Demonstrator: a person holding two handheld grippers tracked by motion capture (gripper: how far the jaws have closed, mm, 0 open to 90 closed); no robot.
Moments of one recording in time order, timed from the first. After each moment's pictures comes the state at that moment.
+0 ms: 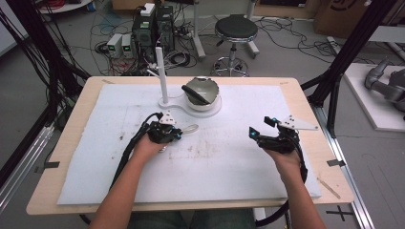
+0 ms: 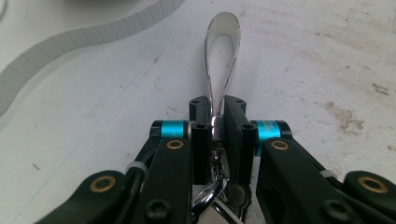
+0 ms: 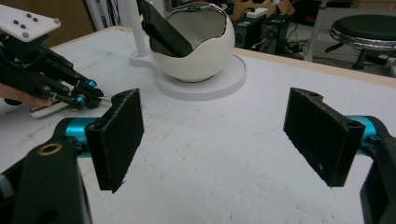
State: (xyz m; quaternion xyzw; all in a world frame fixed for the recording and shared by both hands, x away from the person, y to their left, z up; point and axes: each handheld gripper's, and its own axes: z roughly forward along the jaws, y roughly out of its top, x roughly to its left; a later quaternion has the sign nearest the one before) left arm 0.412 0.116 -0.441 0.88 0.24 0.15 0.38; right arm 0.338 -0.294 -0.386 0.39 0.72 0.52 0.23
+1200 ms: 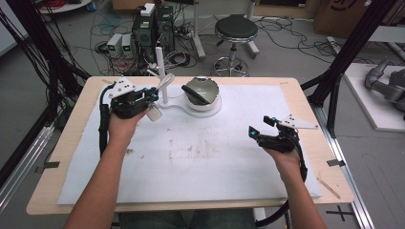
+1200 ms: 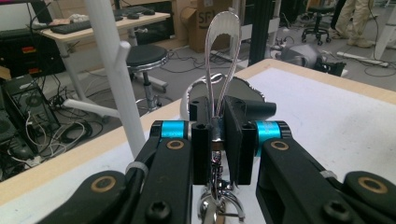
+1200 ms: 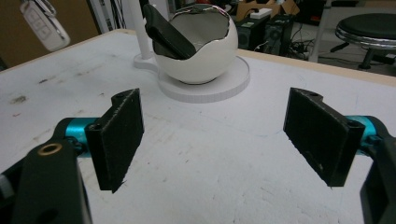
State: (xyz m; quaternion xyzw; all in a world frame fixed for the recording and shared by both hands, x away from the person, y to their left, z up) left arm 0.391 0.182 -0.317 0.71 0.33 0.28 0.55; right arm 0.341 -0.294 -0.386 0.39 0.72 0.53 0.22
